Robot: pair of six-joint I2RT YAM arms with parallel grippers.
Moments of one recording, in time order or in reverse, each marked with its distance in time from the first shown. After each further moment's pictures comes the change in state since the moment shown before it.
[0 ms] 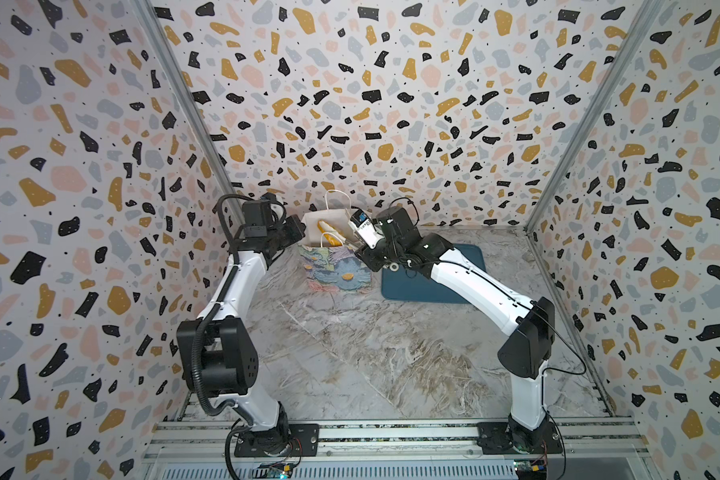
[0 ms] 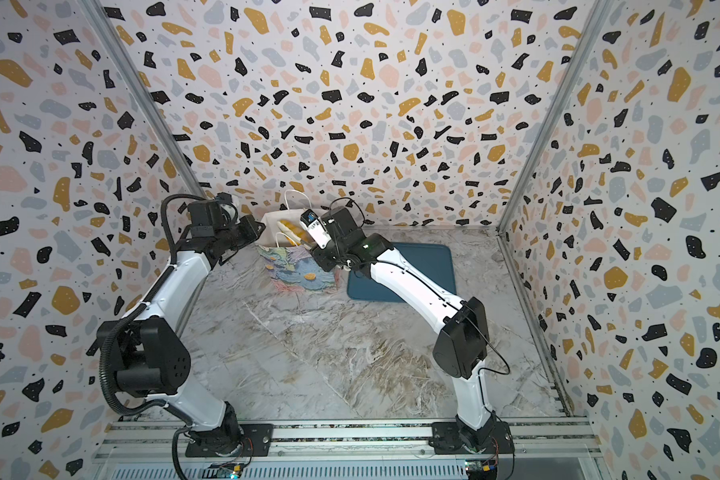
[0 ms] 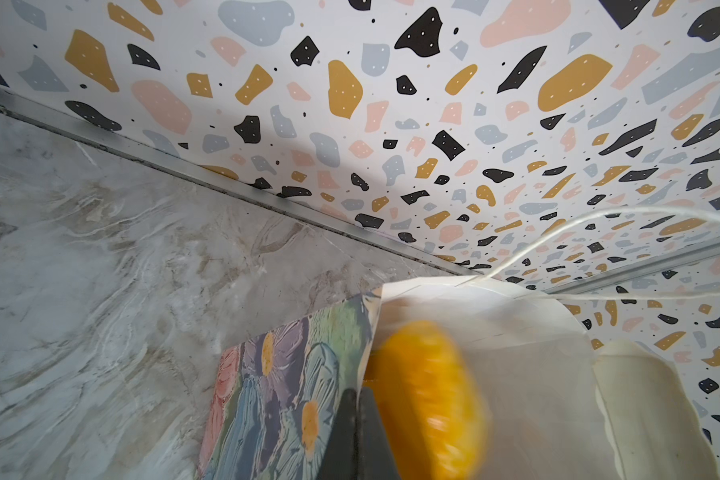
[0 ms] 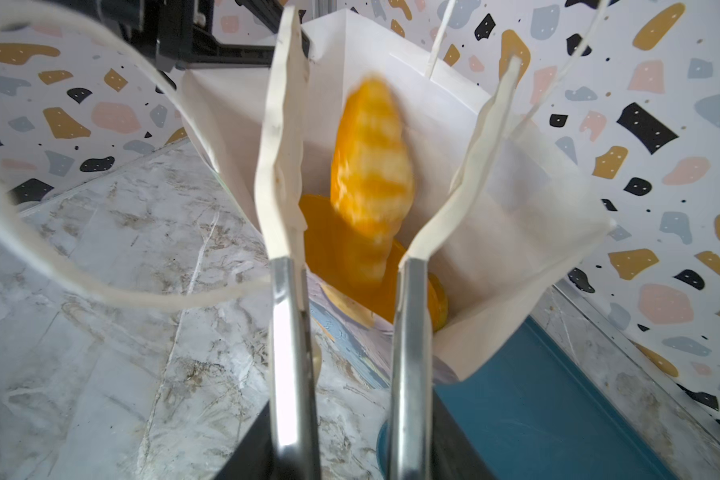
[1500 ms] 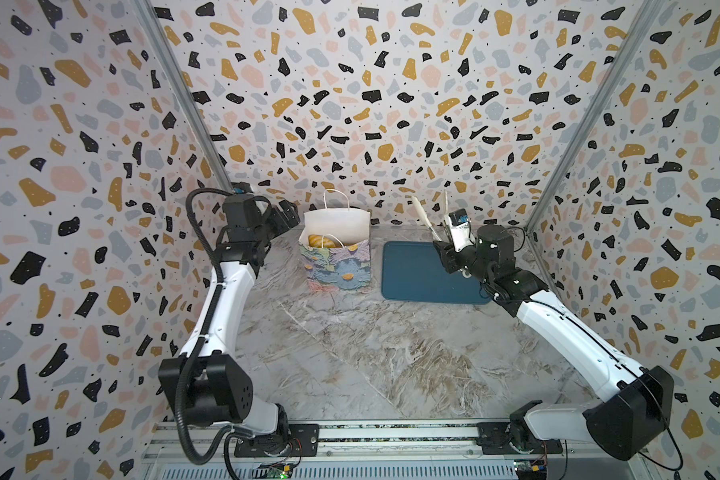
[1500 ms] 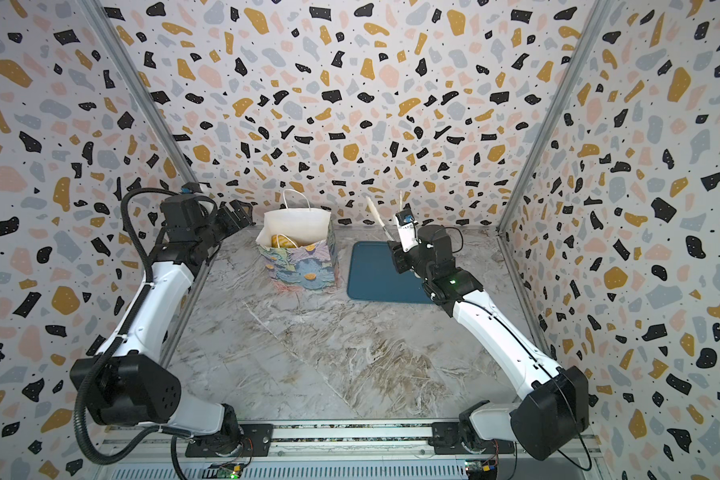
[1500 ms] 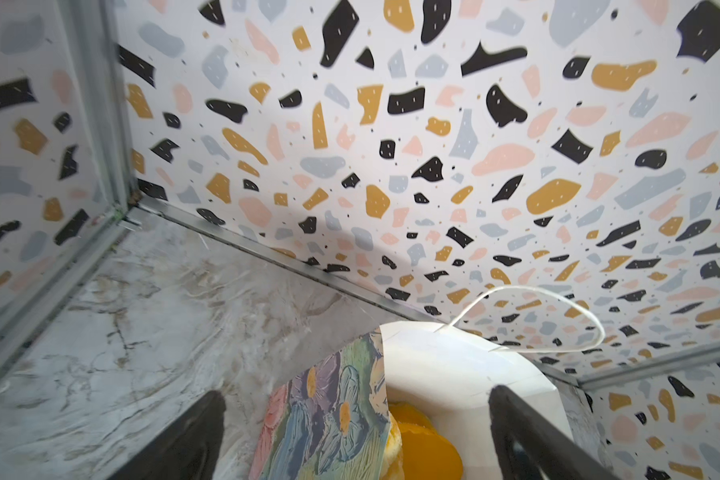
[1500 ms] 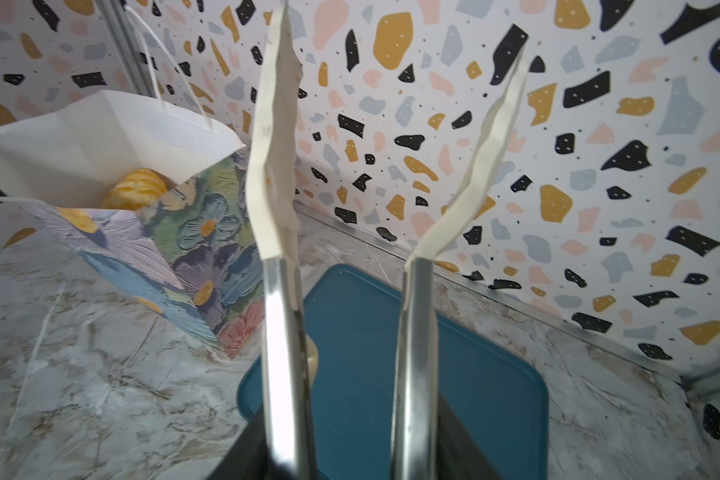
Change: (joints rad) left arm 0.019 -0.203 -0.026 0.006 -0.251 -0.003; right arm -0.346 -0.655 -0.813 0.428 0.052 0.055
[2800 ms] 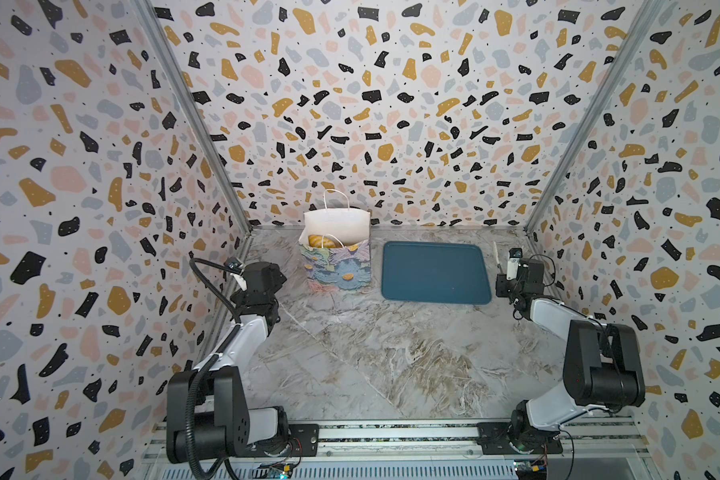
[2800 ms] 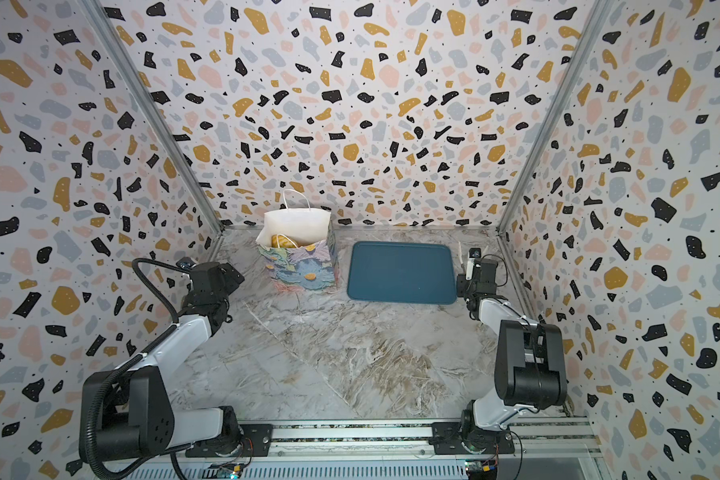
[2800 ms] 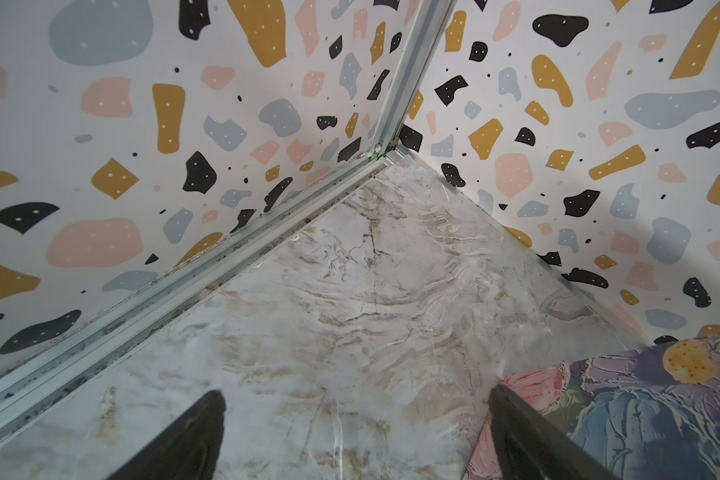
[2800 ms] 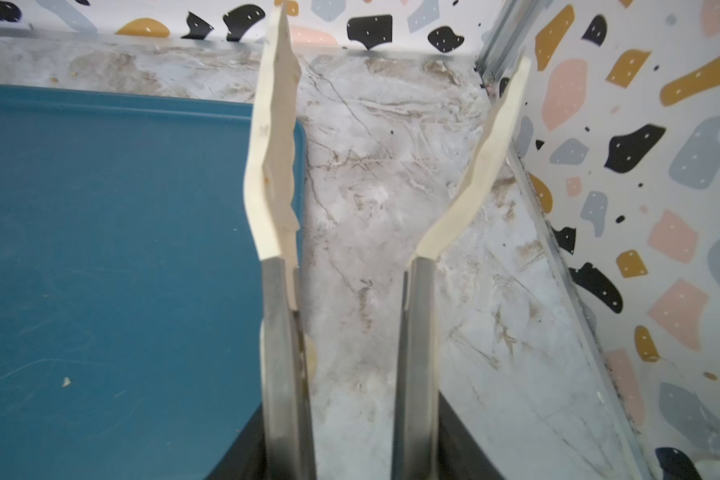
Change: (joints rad) left arm 0.021 -0.147 -0.721 0.401 -0.542 -0.087; right arm -0.556 0.269 -0.372 0.313 0.056 -0.010
